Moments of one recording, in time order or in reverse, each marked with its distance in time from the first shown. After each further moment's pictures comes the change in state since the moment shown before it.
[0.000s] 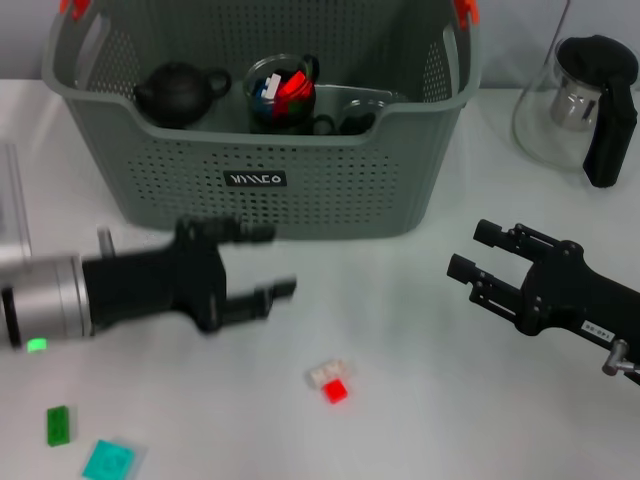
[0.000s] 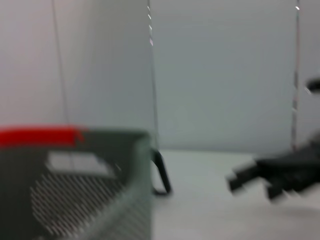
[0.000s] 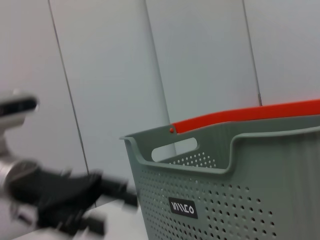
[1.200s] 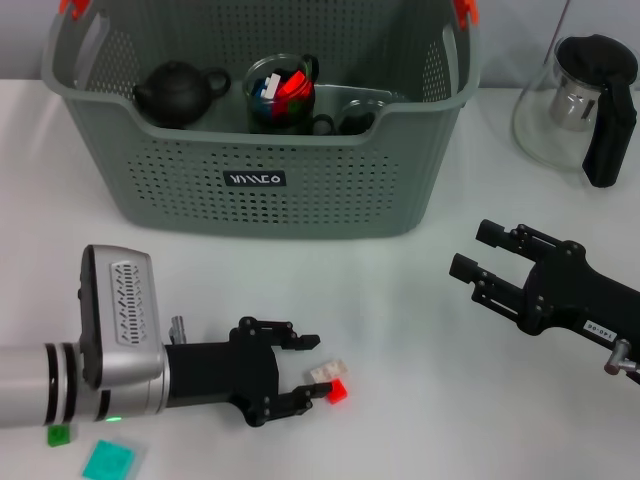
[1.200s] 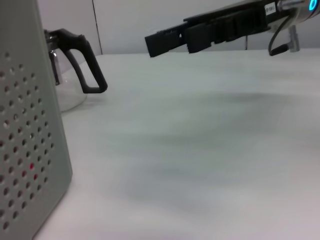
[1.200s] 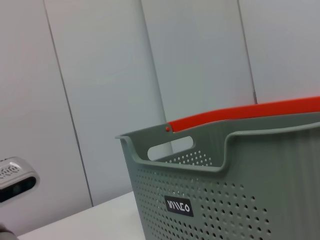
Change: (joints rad) left arm -0.032 -0.038 0.140 -0.237 0.088 -0.279 0.221; right arm -0.002 -0.001 0.002 -0.002 0.000 0.005 0.009
